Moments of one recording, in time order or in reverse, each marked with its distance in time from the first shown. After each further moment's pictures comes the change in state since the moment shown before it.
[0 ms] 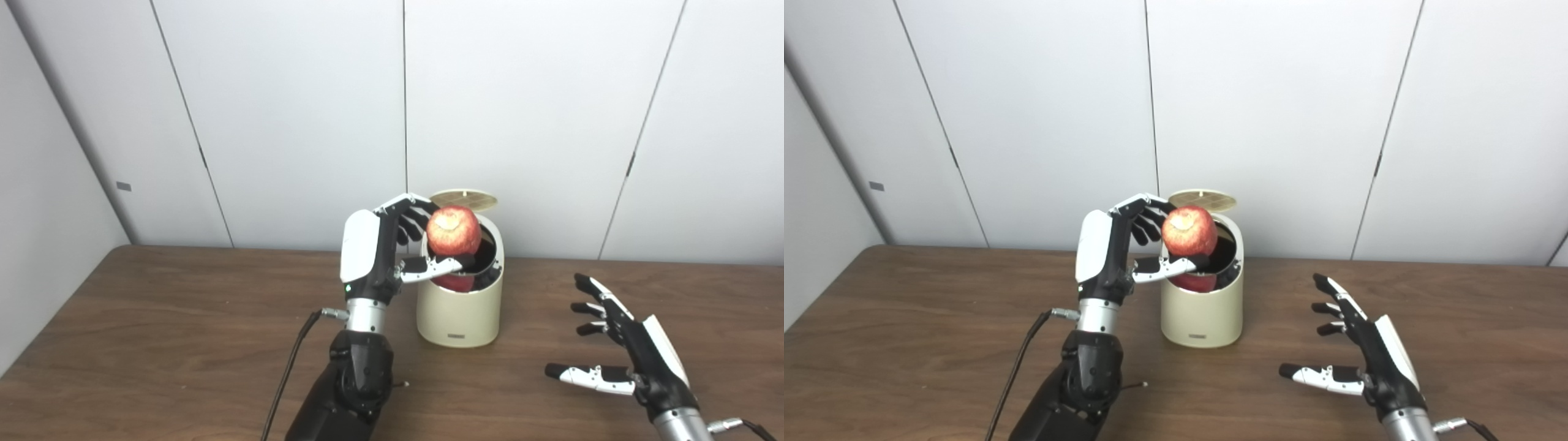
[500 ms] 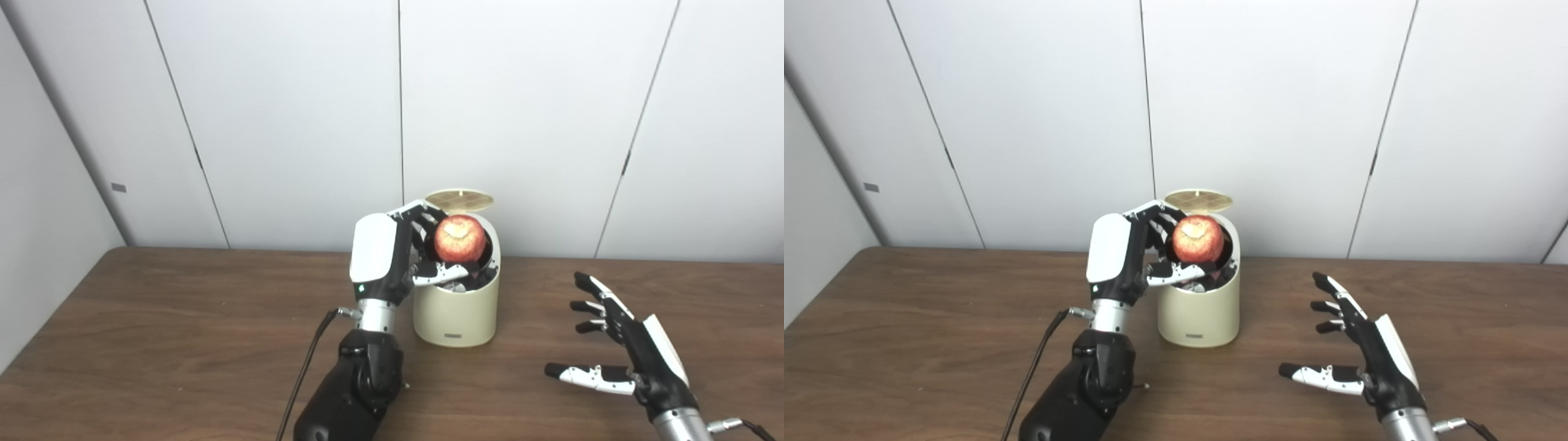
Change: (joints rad) left arm -0.070 0.015 -0.080 0.163 0.122 0.014 0.118; right arm 0.009 0.000 -0.009 -0.005 0.013 -0.017 0.000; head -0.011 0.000
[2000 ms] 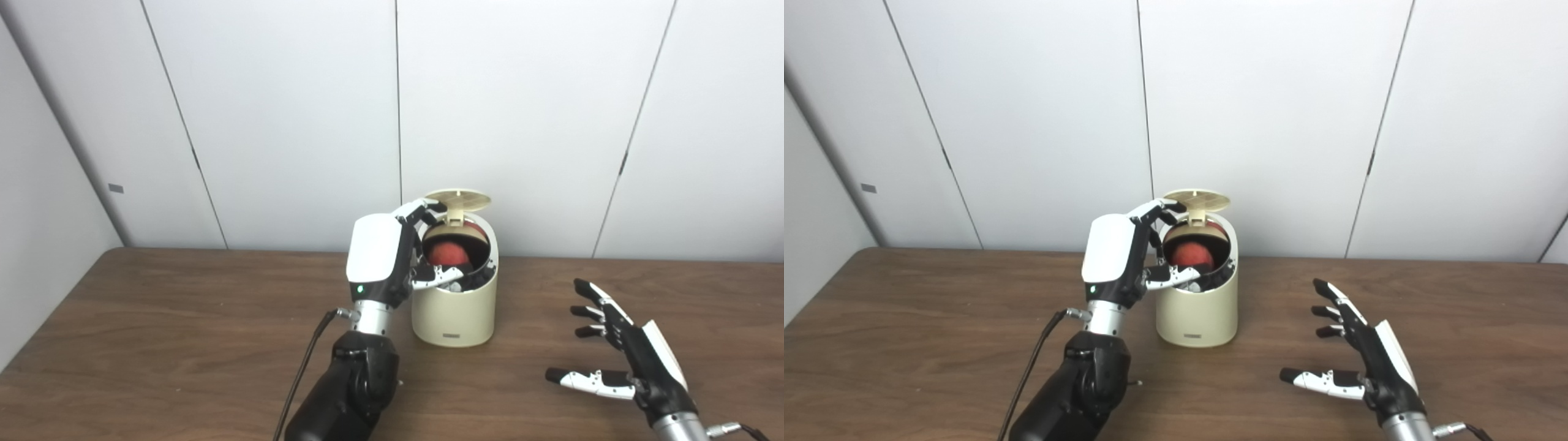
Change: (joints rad) left arm 0.032 0.033 -0.039 -0.109 0.044 0.095 -0.040; right arm 0.001 -0.009 0.004 0.036 0.027 -0.018 0.002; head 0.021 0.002
